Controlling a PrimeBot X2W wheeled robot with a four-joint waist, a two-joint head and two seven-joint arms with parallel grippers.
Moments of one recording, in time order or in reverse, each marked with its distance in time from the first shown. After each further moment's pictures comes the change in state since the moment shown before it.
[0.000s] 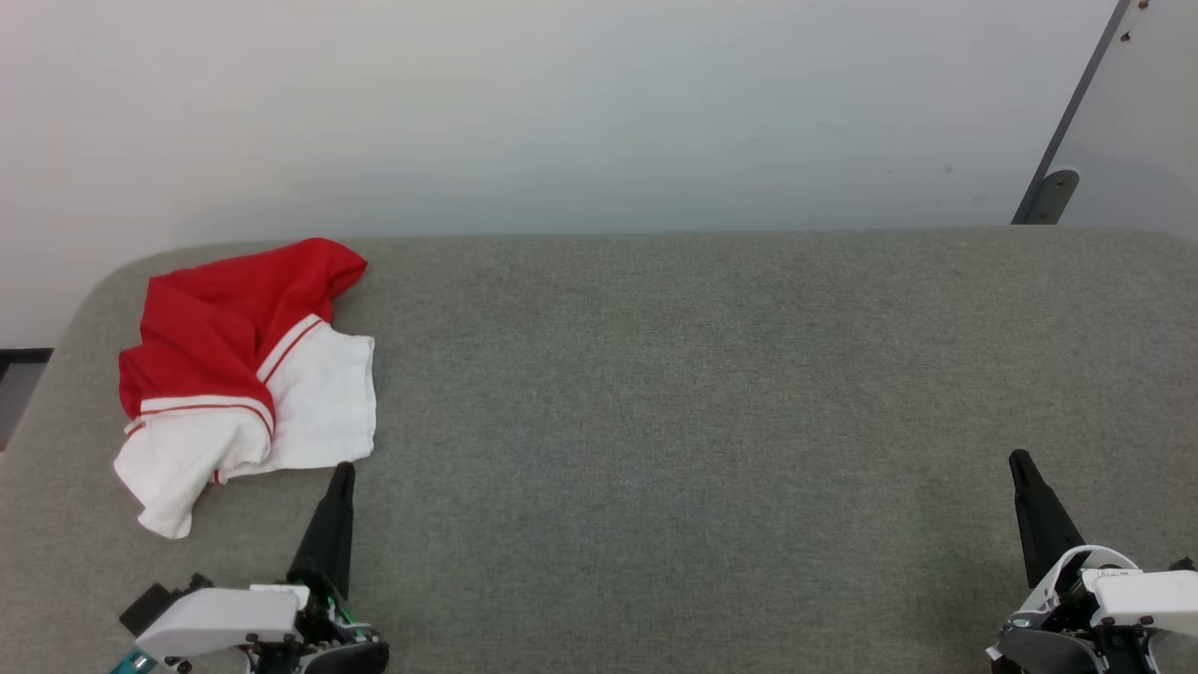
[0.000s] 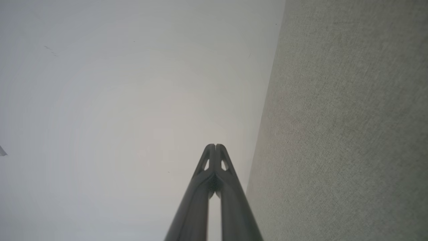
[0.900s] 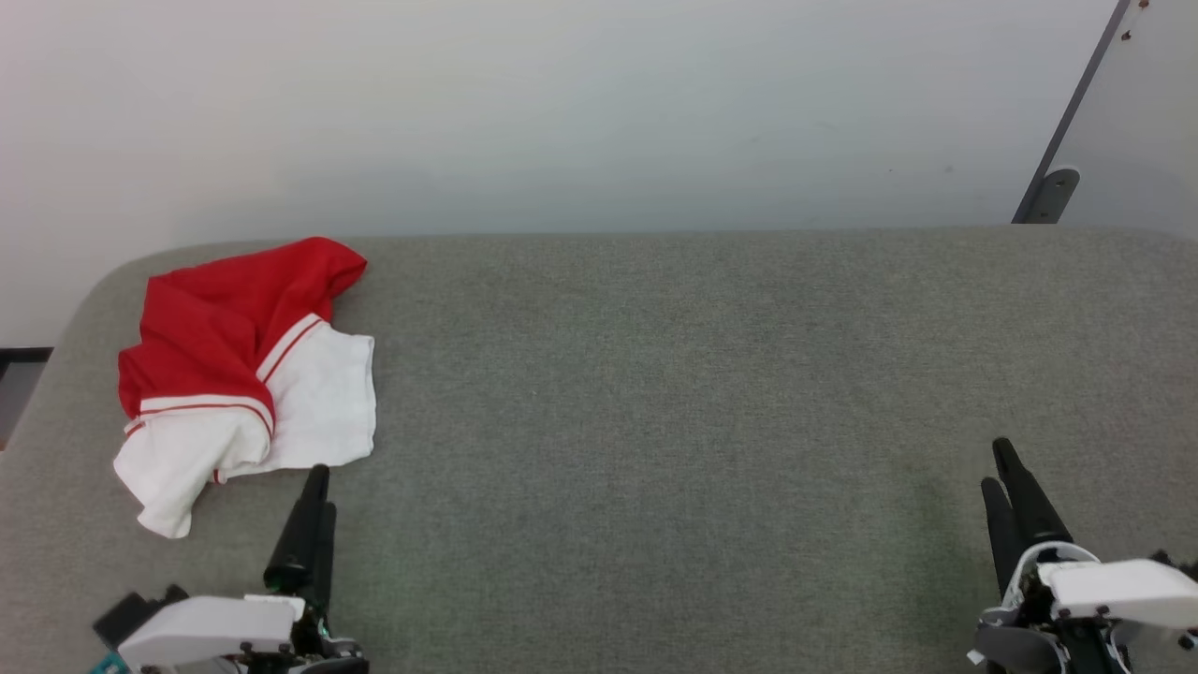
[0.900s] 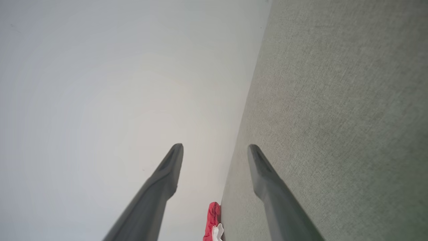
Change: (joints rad) left arm 0.011 0.053 -0.023 0.046 0.077 0.000 -0.057; right arm -0.033 -0.007 0.052 0.085 -0.090 0.000 -0.064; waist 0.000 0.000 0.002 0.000
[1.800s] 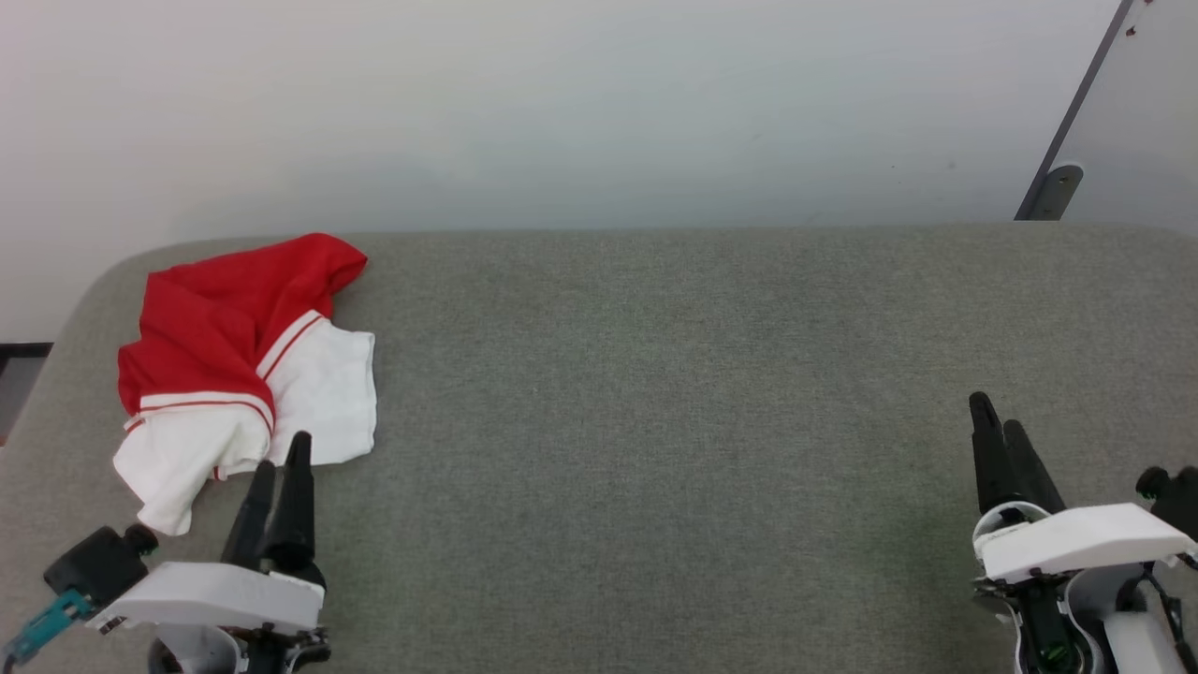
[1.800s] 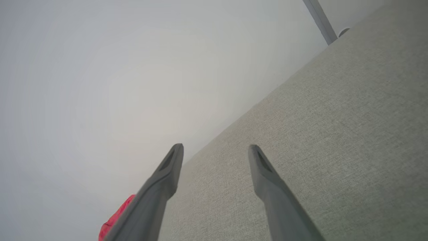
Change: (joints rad) left arm -0.026 0.069 -0.012 -0.053 0.579 0.001 -0.114; right arm -0.080 0.008 0.001 0.008 -0.663 0.000 -0.104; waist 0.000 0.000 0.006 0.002
